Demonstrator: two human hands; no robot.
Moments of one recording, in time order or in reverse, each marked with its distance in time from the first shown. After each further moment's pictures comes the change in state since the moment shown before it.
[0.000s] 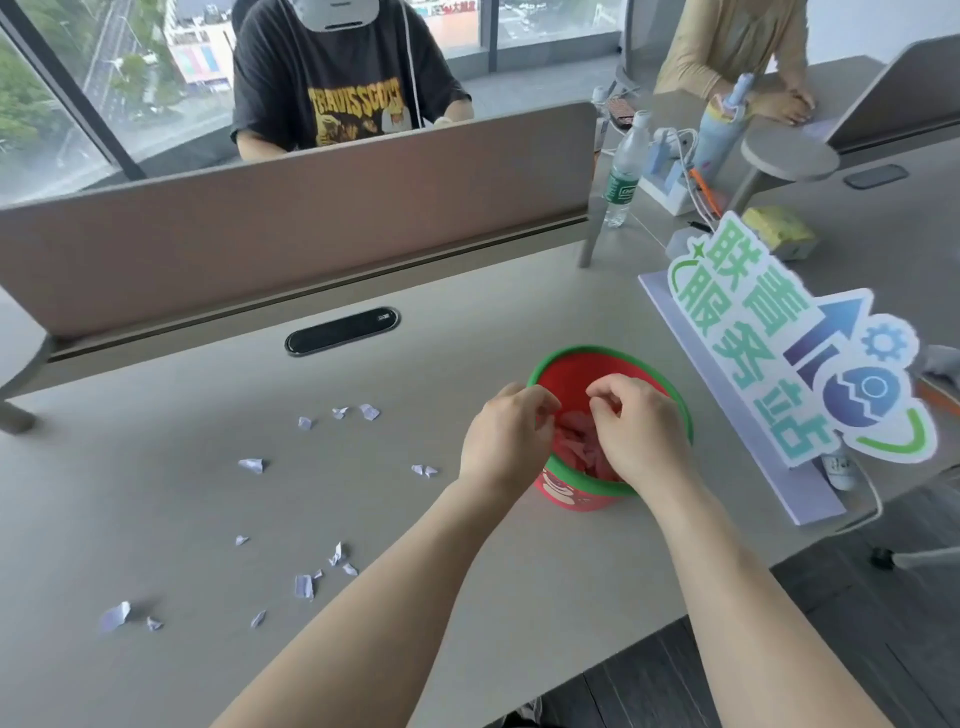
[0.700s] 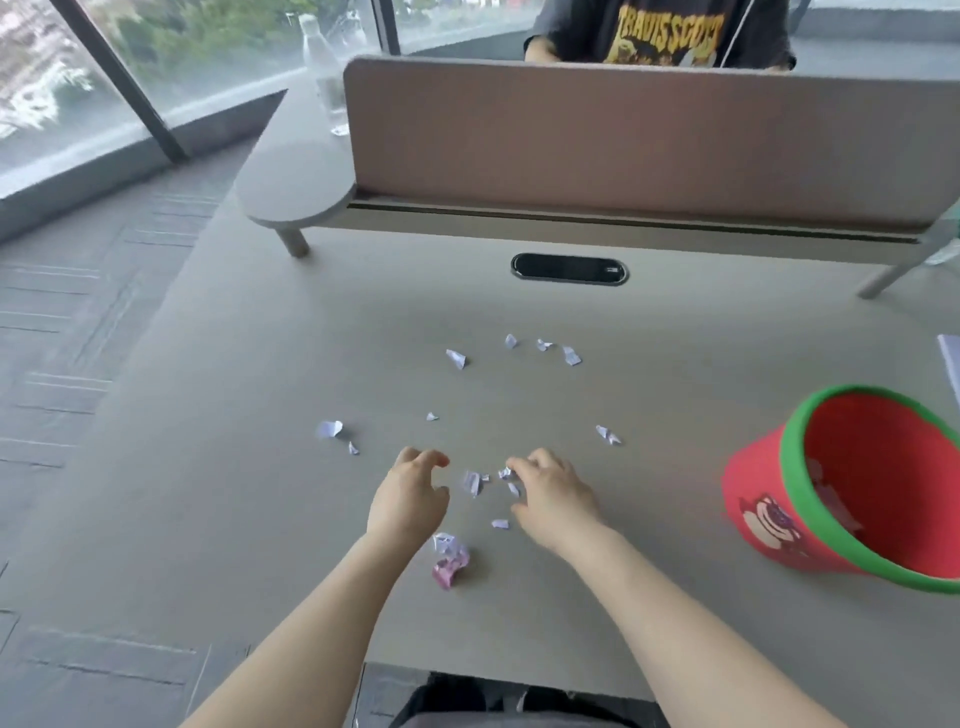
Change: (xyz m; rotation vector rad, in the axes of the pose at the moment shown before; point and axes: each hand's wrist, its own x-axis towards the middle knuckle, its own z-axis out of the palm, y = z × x) left_hand -0.194 -0.231 -0.107 0.129 0.086 -0.808; right_hand -0.120 -0.115 0.217 -0.369 -0.877 -0.482
